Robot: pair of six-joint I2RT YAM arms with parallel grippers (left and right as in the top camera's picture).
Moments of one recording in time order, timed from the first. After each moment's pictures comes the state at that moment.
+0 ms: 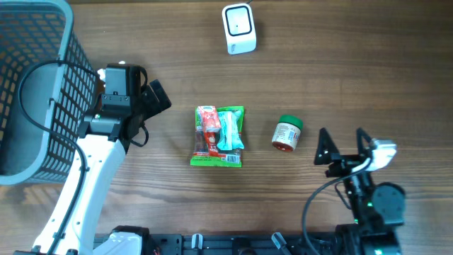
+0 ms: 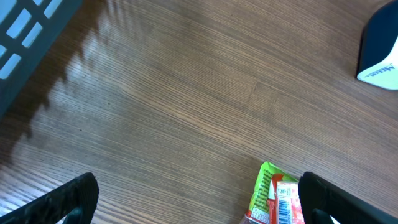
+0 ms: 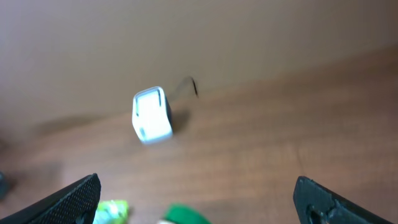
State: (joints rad) left arm -0.11 1.31 1.04 -0.70 -0.14 -0.55; right arm 0.07 0.12 0.20 -0.16 -0.06 0.32
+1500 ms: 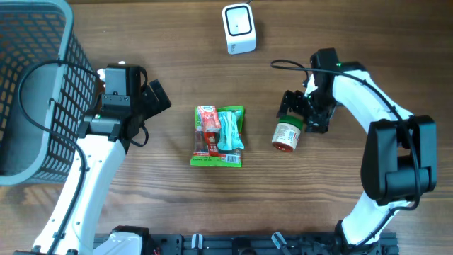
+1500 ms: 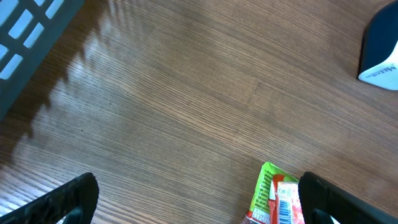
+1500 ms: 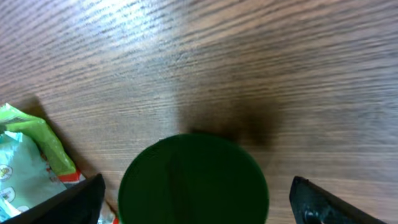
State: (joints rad) left arm -0.11 1.31 1.04 -0.70 -0.14 -0.55; right arm 0.13 1.93 1.27 -0.93 -0.35 0.45
